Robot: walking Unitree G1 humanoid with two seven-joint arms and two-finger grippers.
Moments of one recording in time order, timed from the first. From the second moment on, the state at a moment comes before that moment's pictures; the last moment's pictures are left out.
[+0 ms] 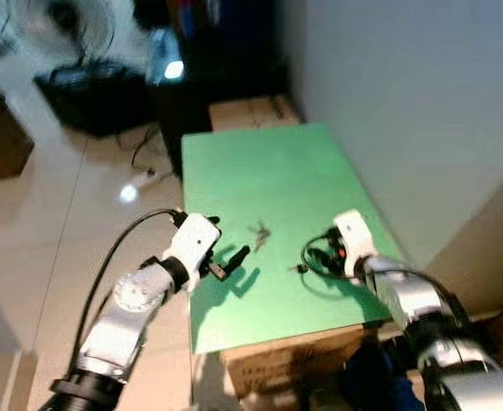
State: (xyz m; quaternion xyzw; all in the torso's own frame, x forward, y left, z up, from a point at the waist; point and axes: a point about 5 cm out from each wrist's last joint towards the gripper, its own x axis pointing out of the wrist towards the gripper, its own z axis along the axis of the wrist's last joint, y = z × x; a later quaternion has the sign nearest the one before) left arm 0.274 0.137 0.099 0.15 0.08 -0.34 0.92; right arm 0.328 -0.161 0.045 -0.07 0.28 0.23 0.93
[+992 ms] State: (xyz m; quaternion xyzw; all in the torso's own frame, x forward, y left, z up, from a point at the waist) left arm 0.250 0.142 0.131 0.16 0.12 -0.38 0.90; right arm 0.355 -0.193 0.084 -0.11 0.29 0.29 0.91
